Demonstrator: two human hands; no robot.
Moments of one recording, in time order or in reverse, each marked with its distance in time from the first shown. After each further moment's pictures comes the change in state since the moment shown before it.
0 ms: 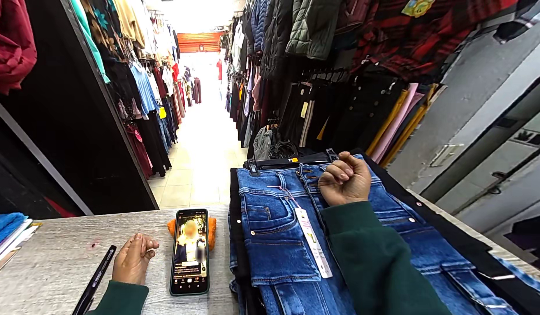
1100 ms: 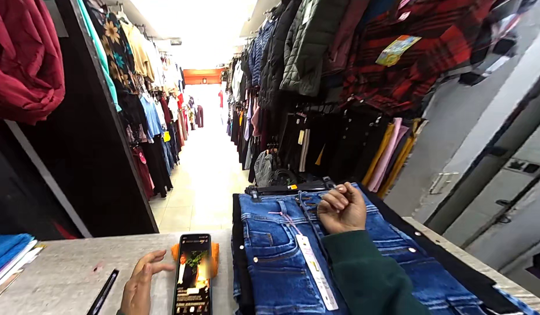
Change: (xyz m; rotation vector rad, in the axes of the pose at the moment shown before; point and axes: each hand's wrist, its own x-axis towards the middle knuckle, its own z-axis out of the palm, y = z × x) left_hand 0.000 -0.015 -0.020 0.383 -0.308 0.516; right_hand 0.009 0.007 -0.020 -0.001 -0.008 0.000
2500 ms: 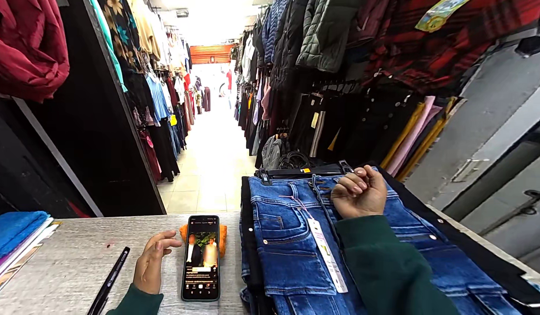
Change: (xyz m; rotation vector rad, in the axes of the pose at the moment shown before) left_hand 0.003 0.005 0.002 -0.027 -0.020 -0.075; right_hand 0.001 -0.002 -0.001 -0.050 -0.046 -0.024
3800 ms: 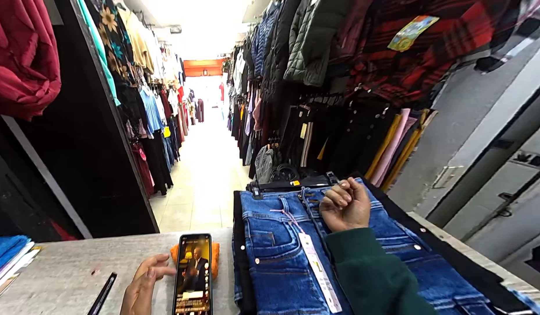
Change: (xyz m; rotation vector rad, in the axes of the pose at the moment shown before) left_hand -0.004 -0.003 -0.001 -0.021 -0.043 0.049; right_hand 0.005 0.005 -0.007 0.021 0.016 0.023
